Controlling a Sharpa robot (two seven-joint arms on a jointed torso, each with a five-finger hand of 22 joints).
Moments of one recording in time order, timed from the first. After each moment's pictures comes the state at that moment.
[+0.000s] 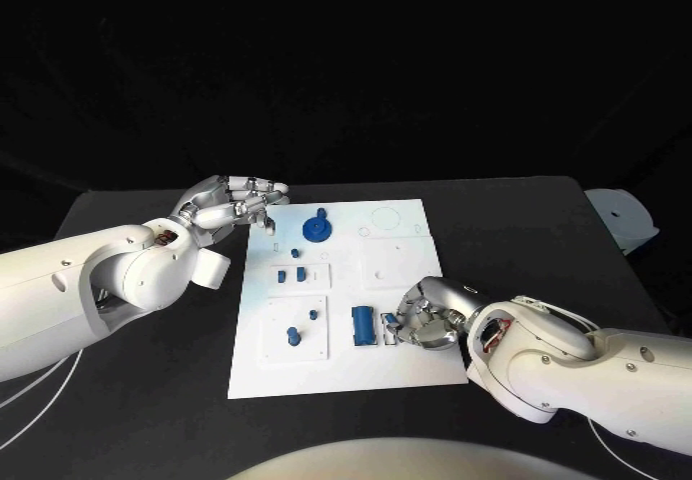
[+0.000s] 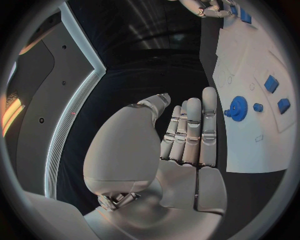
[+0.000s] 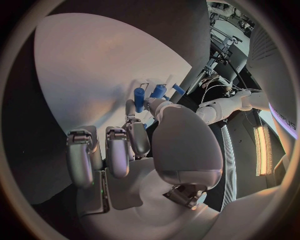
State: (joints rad) left arm 1.21 -0.97 -0.06 1.55 -0.10 -0.13 0.34; left_hand 1.43 -0.19 0.44 0.15 0.25 0.86 0.21 0.25 0.24 0.96 0.14 0.37 0.09 1.00 0.06 1.23 0.38 0.17 1.03 0.15 0.81 0.65; right arm 1.05 -0.98 -0.16 1.96 -1.36 -0.45 -0.54; right_hand 1.19 -0.16 0.48 0.28 0.30 1.02 0.07 0.37 0.68 1.46 -0.02 1.27 1.31 1.47 -0.07 1.54 1.31 0.01 1.47 0.03 1.57 1.31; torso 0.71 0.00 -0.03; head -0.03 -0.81
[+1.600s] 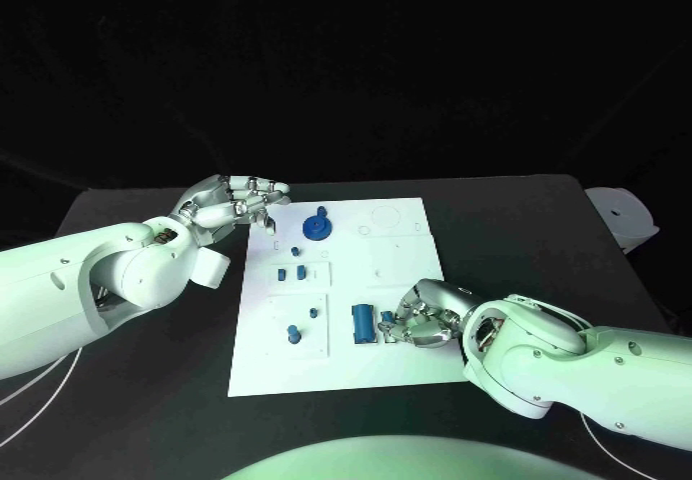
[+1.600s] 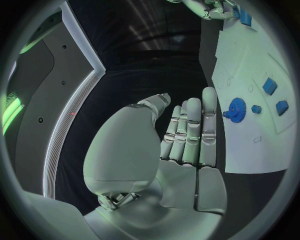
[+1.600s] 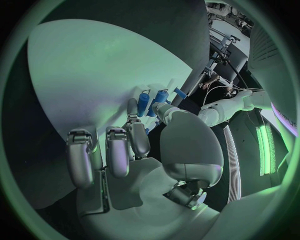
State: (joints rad) left arm 1.21 -0.97 -0.06 1.56 -0.10 -0.12 0.32; left_hand 1.43 -0.19 0.44 0.15 0.25 0.86 0.21 0.25 0.24 0.96 0.14 0.37 0.09 1.00 0.06 1.23 0.37 0.17 1.03 0.15 0.81 0.65; right arm 1.05 -0.95 -0.16 1.93 -1.33 -0.42 -0.54; right_hand 0.97 -0.19 0.39 0.29 0.33 1.05 0.05 0.37 0.68 1.46 -0.02 1.27 1.31 1.46 -0.08 1.54 1.31 0.01 1.46 0.03 1.57 1.31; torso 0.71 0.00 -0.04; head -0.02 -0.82
